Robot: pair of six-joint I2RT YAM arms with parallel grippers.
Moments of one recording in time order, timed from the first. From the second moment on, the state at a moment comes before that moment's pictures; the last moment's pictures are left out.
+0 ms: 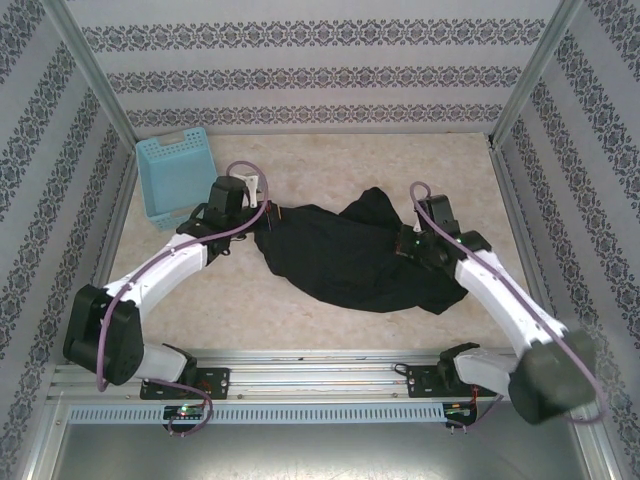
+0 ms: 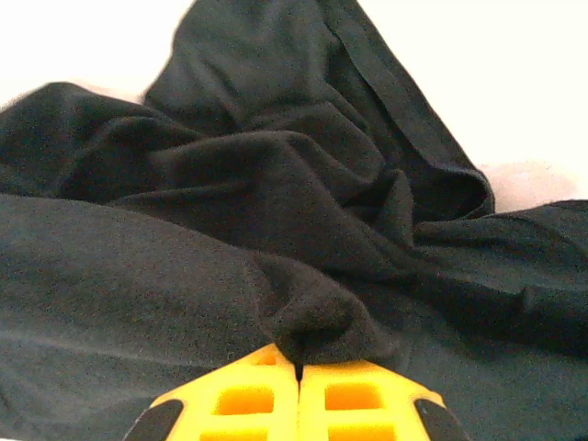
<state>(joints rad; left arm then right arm) -0.36 1.41 0.95 -0.17 0.24 -0.47 0.26 1.23 0.86 -0.62 -0.08 0.54</state>
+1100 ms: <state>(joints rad) -0.30 1.64 1.01 -0.20 0.27 -0.51 0.17 1.50 0.82 -0.36 -0.27 0.50</state>
